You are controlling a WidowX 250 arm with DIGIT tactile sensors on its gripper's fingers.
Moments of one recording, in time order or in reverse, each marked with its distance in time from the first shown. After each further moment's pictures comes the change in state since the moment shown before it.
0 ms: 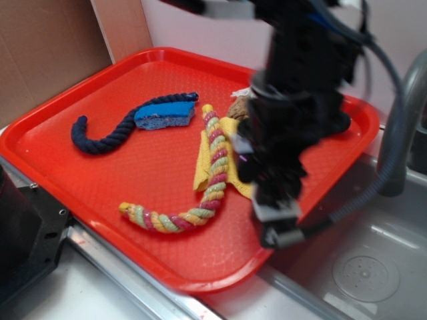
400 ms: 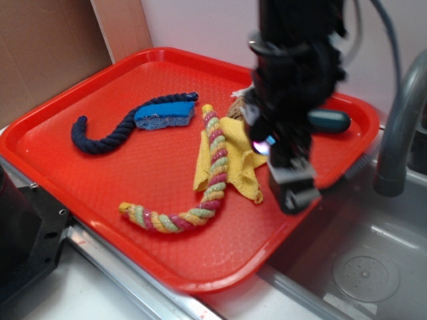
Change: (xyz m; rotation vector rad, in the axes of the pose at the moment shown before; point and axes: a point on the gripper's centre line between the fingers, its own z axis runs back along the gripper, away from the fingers) arm 0.049 -0.020 -0.042 -0.133 0.008 -0.186
